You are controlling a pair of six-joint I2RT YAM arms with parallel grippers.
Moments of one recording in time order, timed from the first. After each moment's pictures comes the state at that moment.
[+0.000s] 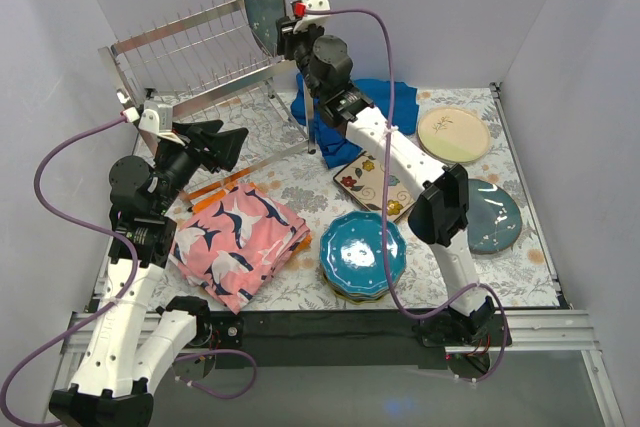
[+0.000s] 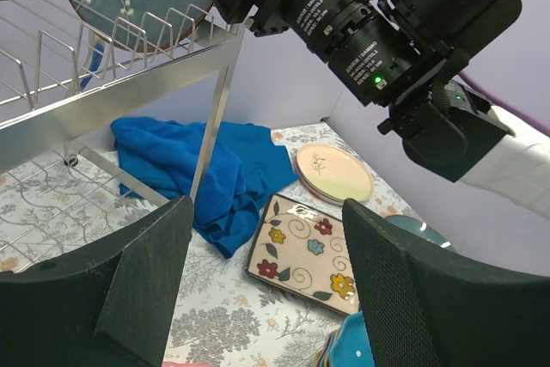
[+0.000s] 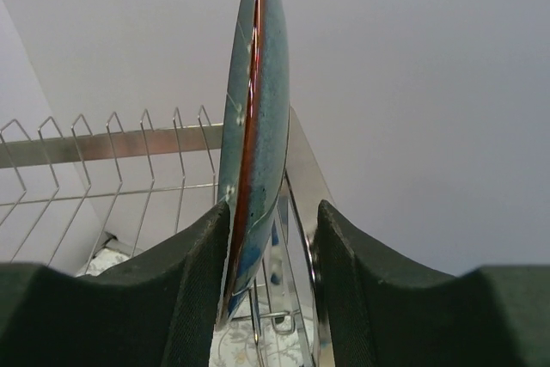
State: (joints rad) left arm -0.15 0.76 0.93 0.05 0.38 -0.42; right arm 0.77 2.19 2.28 0.24 0.33 -0.05
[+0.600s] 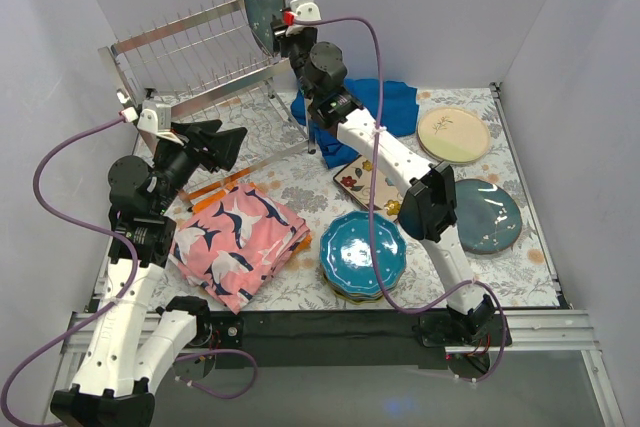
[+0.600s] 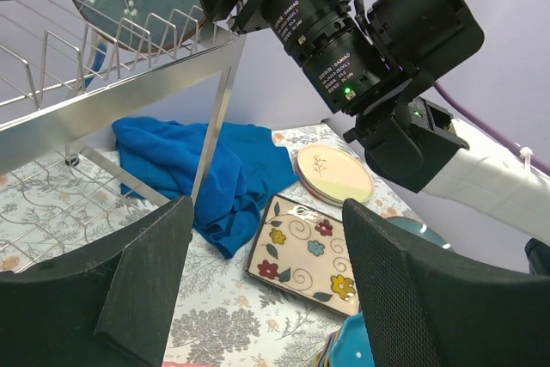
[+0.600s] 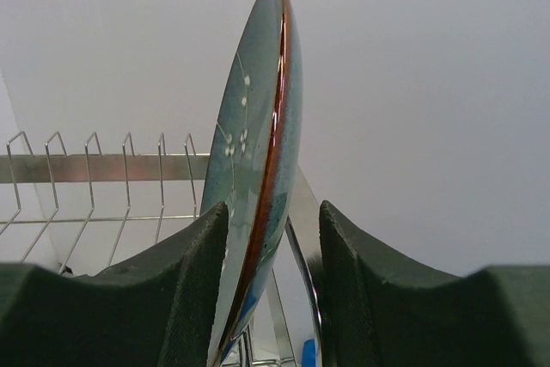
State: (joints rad) left arm -0.14 0.76 0.93 0.06 0.39 -0.43; right arm 0.77 2.29 2.35 0.39 0.32 -0.21
